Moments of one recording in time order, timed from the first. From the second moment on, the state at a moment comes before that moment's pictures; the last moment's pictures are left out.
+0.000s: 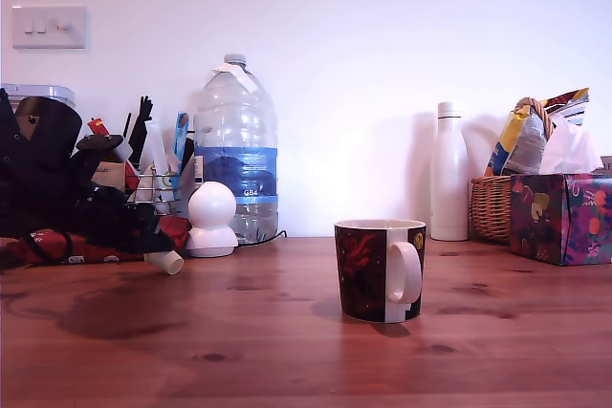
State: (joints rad) arm -0.10 2.14 1.11 0.54 0.44 0.27
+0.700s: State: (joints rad) arm -0.10 2.10 1.11 0.45 0.53 0.23
